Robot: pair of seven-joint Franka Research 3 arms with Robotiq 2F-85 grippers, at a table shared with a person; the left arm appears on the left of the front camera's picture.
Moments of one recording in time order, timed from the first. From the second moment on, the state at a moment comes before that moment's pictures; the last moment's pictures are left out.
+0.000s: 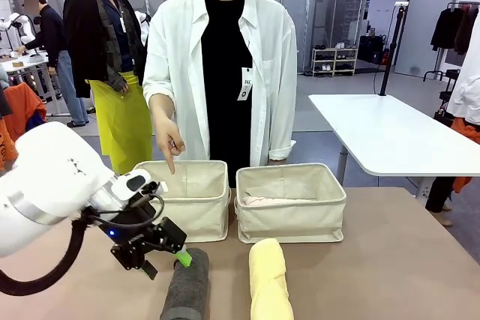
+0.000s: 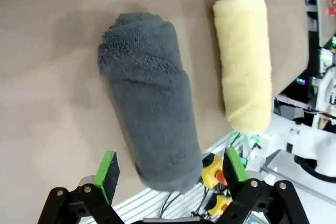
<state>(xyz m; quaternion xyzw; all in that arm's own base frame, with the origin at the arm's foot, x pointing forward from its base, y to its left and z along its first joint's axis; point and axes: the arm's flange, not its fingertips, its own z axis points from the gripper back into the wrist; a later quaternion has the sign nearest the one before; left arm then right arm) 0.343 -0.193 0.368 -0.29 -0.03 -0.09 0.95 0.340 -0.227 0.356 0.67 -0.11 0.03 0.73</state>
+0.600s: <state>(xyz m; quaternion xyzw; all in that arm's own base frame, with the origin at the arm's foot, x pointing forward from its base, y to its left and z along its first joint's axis) 0.345 -0.220 0.327 -0.26 -0.06 -0.07 0.96 0.340 -0.227 0.356 0.67 -0.11 0.03 0.73</state>
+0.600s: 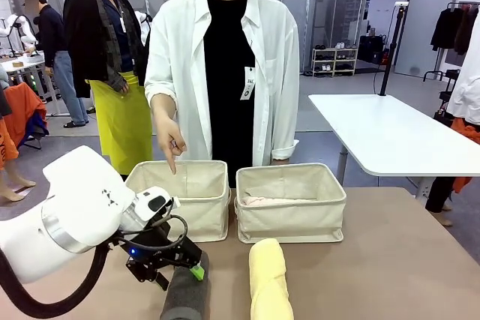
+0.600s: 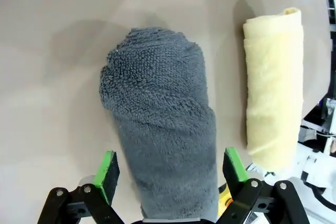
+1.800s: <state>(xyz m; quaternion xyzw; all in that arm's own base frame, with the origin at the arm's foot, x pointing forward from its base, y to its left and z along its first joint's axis) 0.342 -0.224 0.327 -0.29 -0.06 -0.07 0.95 0.340 -0.227 0.356 0.67 -0.11 0.03 0.73</state>
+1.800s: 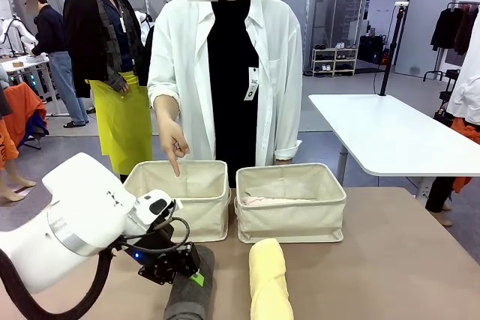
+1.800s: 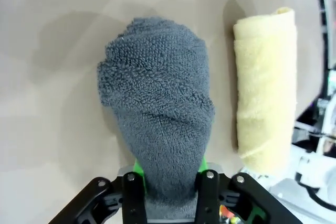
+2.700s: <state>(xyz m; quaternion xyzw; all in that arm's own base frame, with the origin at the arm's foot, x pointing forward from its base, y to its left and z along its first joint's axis) 0.329 -0.165 0.517 -0.20 -0.12 -0.47 0.85 0.340 -0.227 0.356 0.67 -0.11 0.03 0.73</state>
